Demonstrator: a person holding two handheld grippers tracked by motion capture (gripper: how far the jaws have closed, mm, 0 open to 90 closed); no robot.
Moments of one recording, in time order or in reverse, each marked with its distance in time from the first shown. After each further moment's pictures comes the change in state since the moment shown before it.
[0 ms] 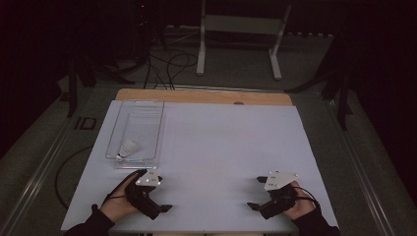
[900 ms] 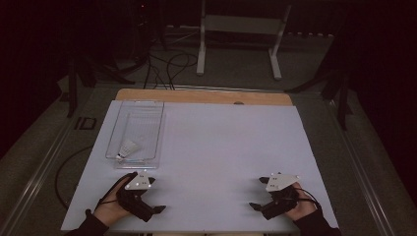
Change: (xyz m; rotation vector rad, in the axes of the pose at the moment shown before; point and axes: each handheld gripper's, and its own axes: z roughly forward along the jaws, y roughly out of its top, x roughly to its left) left arm 0.002 -0.021 -0.008 -0.051 0.040 -0.018; right arm -0.002 -0.010 0.001 0.009 -0.024 0.005
